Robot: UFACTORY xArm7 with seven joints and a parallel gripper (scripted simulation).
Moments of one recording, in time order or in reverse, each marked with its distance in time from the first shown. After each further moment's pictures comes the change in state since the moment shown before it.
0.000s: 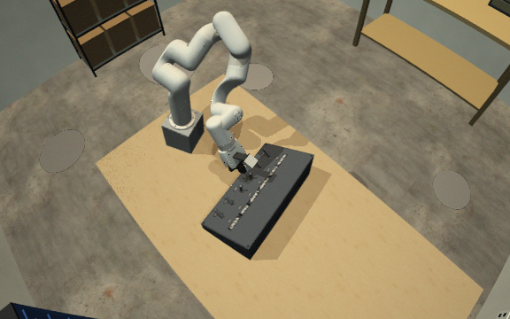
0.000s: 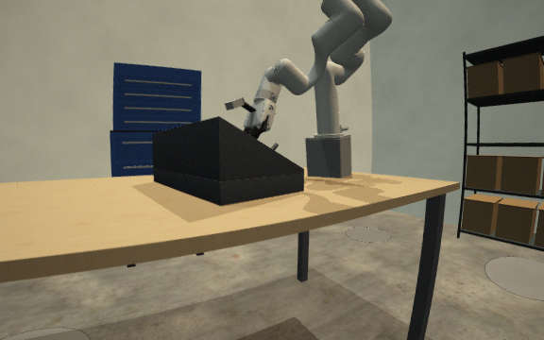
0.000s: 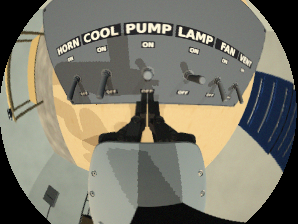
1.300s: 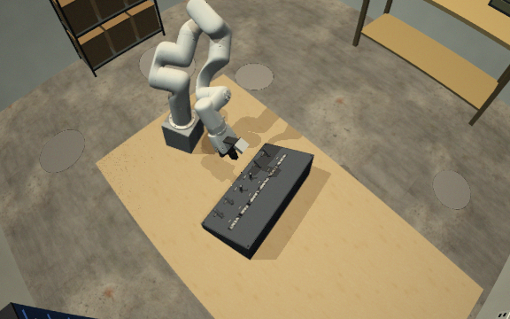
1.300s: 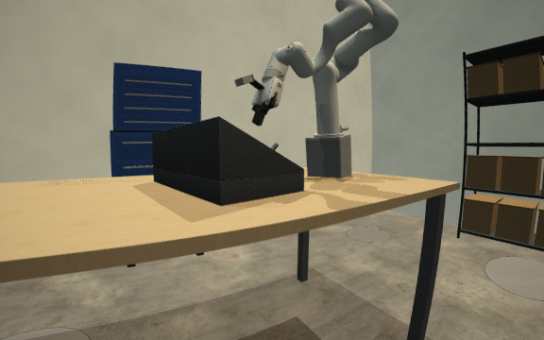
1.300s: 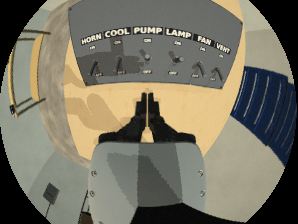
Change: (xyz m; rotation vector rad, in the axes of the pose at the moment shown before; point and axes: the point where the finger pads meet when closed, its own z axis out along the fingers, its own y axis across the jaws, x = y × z) arm 0.000 0.001 -0.090 0.000 0.002 0.001
